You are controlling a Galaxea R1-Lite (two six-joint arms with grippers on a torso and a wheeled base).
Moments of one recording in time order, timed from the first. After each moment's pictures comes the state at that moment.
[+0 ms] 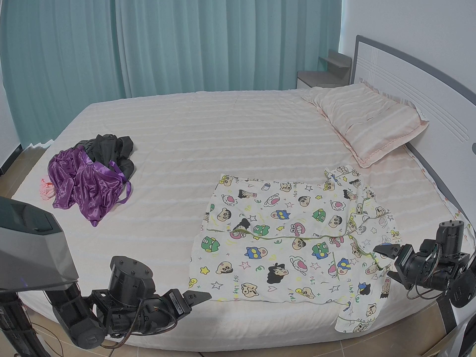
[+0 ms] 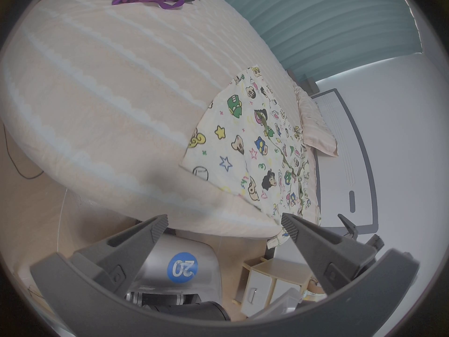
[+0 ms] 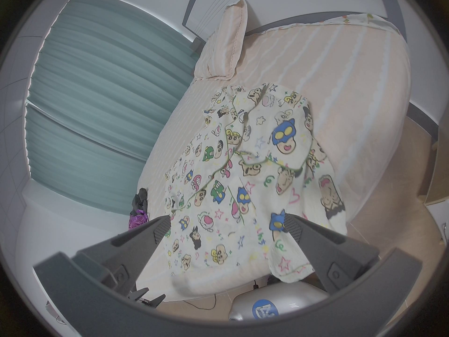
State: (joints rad) left arm -0.58 2.01 -0.20 -1.06 -0.12 -1.09; right arm 0.04 1.80 -0.08 -1.11 0.23 0.87
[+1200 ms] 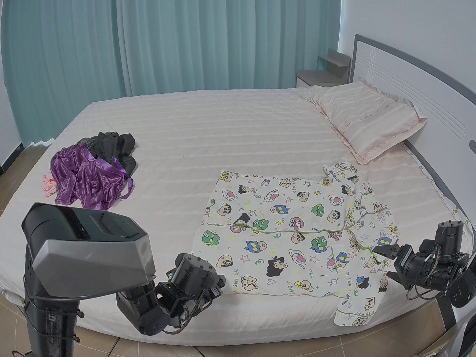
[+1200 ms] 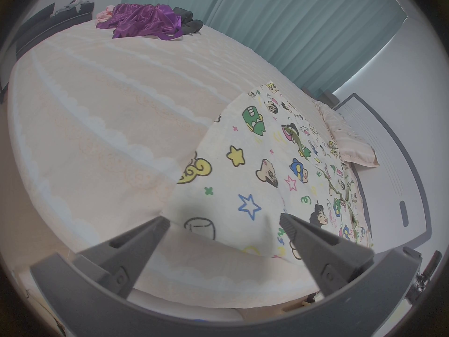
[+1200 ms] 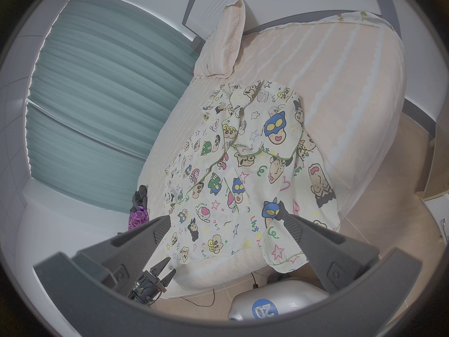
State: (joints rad) left arm -0.66 2.32 -0.62 -0.89 0.30 -1.05; right arm 0.04 1.80 -0.08 -1.11 0.23 0.87
